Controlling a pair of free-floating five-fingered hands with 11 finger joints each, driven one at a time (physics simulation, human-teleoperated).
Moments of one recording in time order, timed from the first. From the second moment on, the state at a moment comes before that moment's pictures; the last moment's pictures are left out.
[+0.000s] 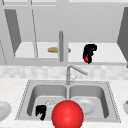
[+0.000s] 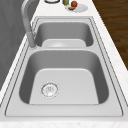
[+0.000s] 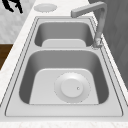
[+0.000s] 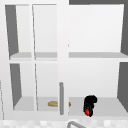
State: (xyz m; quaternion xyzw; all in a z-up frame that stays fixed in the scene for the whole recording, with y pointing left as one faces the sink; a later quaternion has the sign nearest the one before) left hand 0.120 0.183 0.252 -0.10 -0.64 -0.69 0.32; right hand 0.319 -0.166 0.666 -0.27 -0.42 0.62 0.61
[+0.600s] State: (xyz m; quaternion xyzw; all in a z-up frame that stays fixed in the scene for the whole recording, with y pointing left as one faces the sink) left hand 0.120 0.183 0.252 -0.10 -0.64 -0.69 0.32; right hand 0.224 -0.164 0.642 -0.27 -0.42 0.62 0.61
